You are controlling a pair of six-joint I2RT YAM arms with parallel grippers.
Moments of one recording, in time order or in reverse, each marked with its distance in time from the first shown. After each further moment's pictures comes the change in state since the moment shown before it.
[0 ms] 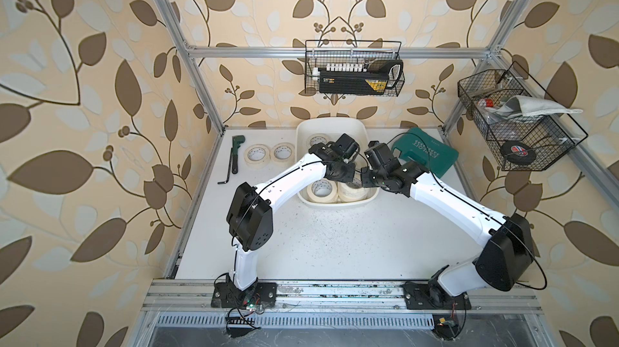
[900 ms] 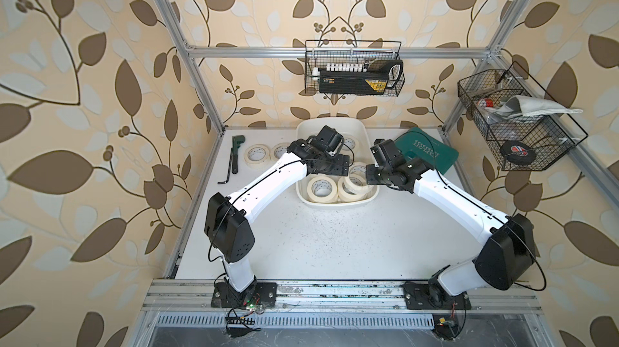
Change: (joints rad) left arm 0.049 -0.158 -0.074 0.033 0.037 -0.031; right arm -0.059 0.000 0.002 -0.022 -0.037 -0.009
